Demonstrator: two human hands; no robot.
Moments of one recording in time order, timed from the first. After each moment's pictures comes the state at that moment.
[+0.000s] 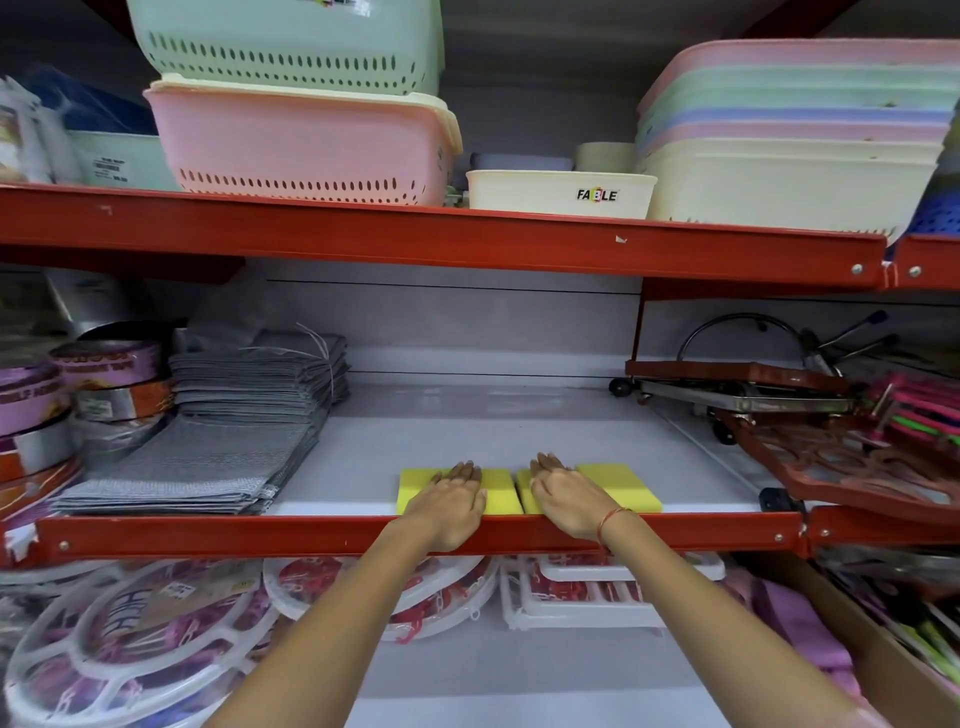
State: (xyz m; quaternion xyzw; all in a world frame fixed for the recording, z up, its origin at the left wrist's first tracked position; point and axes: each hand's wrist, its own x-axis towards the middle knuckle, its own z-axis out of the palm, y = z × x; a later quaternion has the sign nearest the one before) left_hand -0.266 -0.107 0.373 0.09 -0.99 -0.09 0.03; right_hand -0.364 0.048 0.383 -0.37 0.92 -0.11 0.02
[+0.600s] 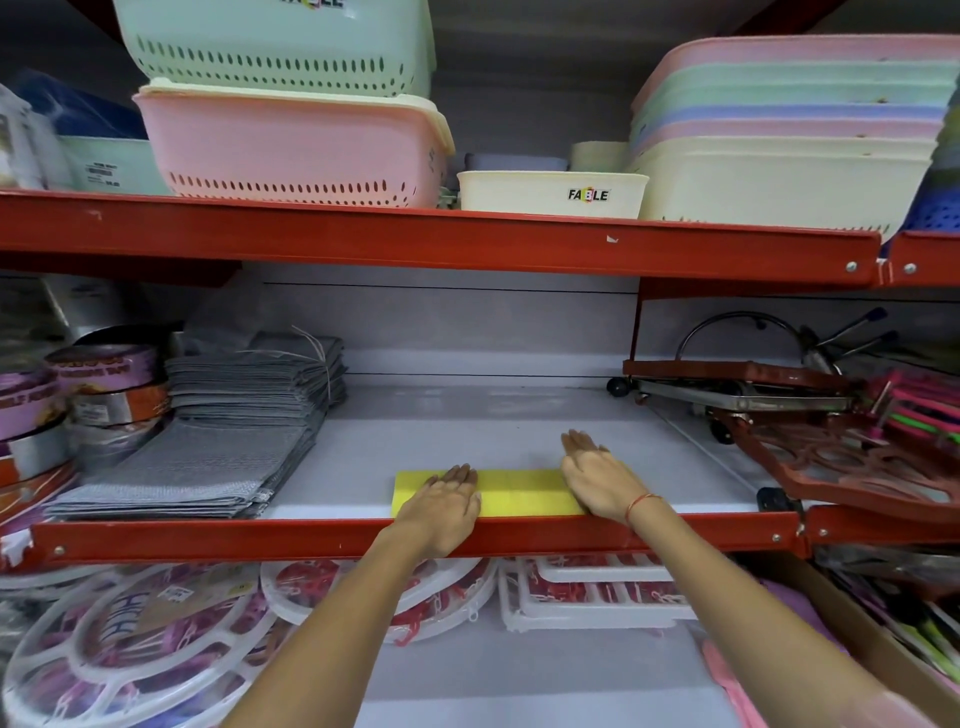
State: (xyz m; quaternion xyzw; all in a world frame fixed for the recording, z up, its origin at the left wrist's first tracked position) left_hand -0.266 -0.108 0.369 0.09 -0.99 -0.08 0.04; right_hand -0.390 0.078 0.398 -0.34 0.93 -0.15 -0.03
